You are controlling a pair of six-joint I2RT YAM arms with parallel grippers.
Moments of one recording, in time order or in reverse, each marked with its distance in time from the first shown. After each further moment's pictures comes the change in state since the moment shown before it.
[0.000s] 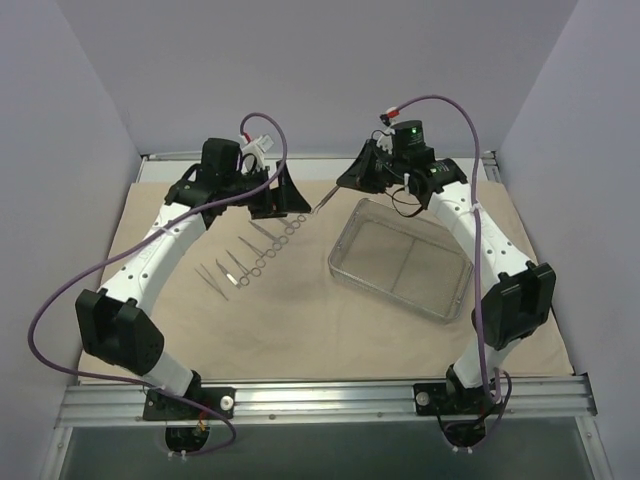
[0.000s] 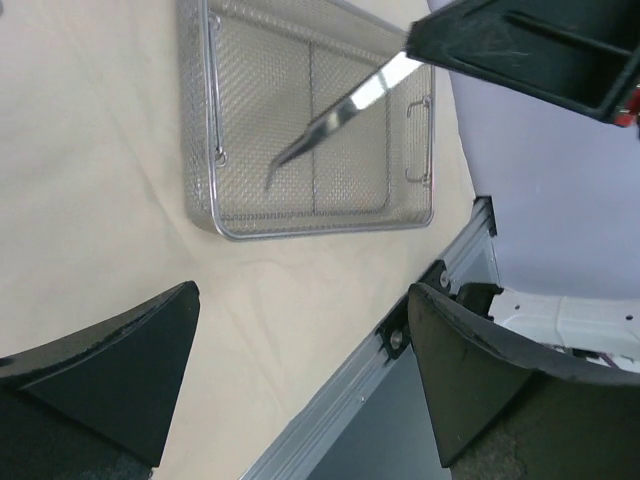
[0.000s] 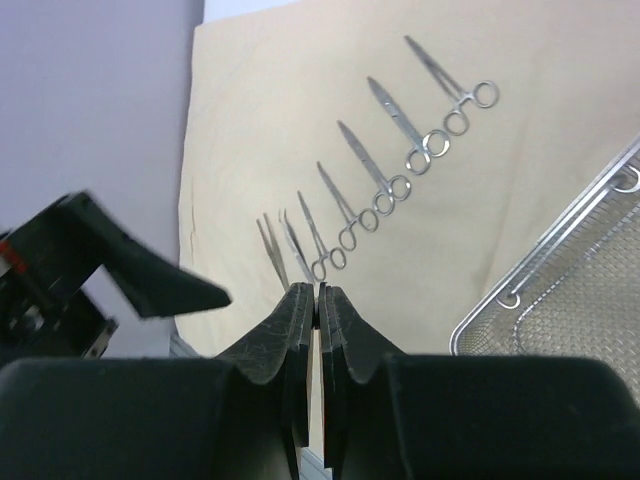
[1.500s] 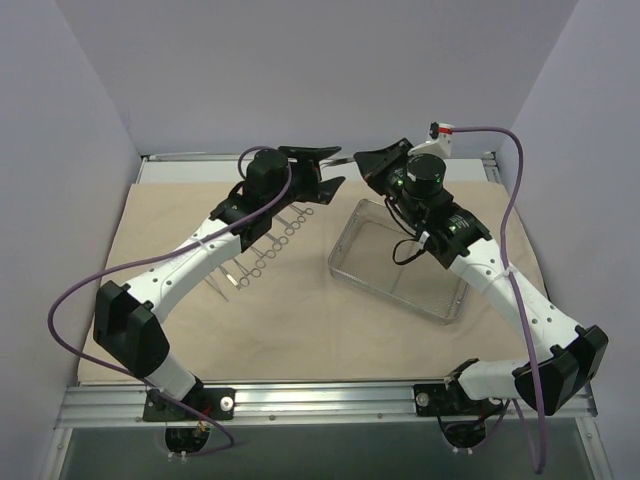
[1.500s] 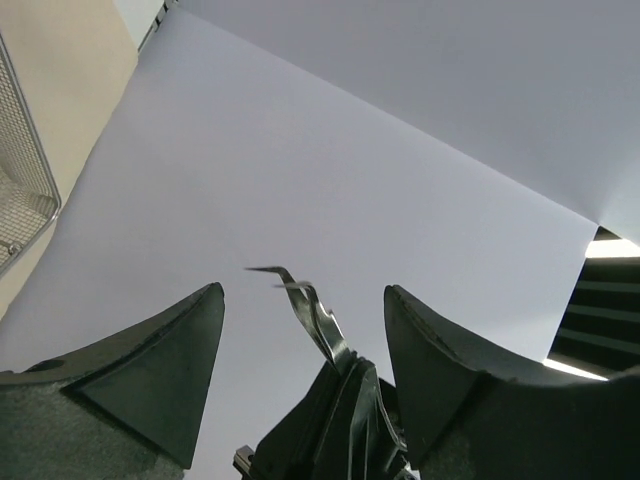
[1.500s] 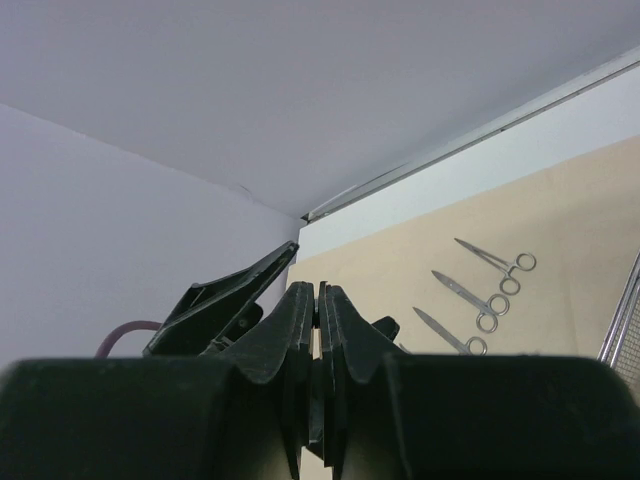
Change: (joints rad) left arm -0.303 -0.003 -0.064 0.507 -0.666 -1.475; right arm 0.191 -0.391 -0.338 0.404 0.680 0.278
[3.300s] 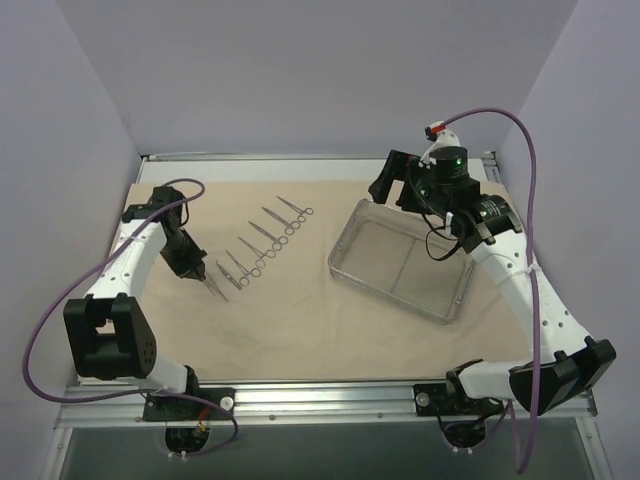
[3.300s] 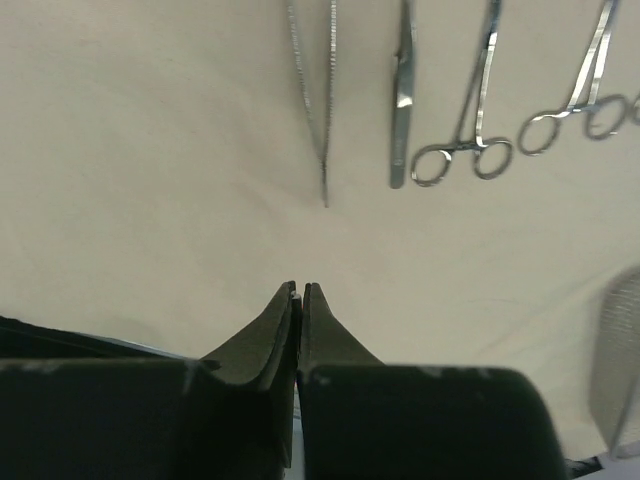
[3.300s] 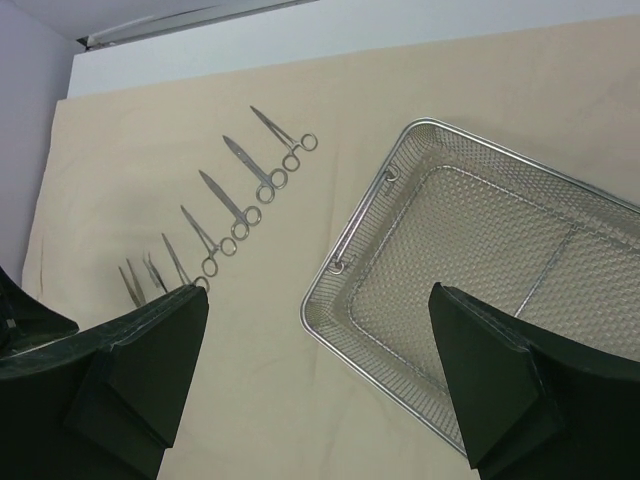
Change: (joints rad) left arm 0.654 -0.091 -0.214 -1.018 0.023 1.283; right arm -0.182 -0.003 0.124 -0.516 -0.241 -0.450
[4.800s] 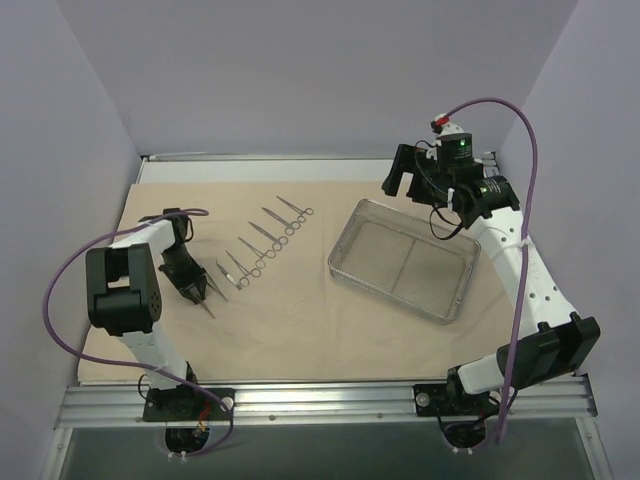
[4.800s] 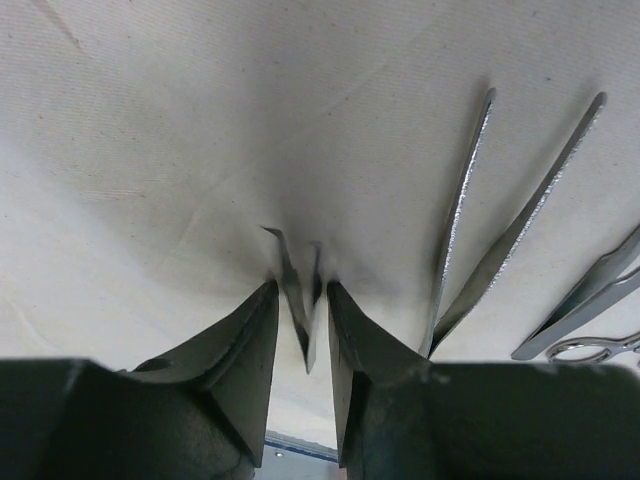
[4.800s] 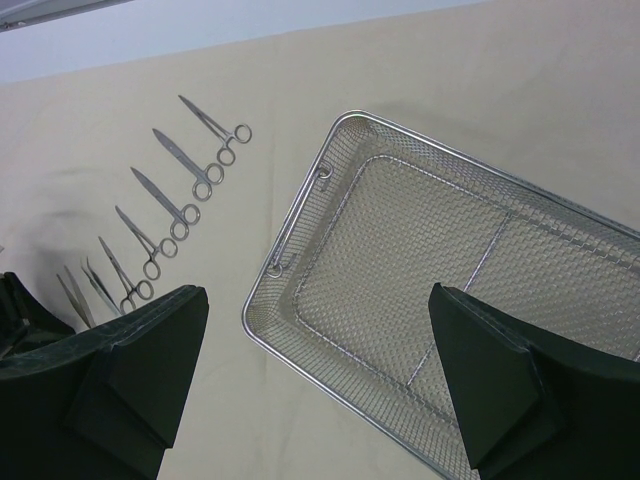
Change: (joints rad) left arm 0.084 0.331 -0.100 0.155 -0.082 0.052; right arm -0.123 0.129 0.103 -0.112 -0.050 -0.087
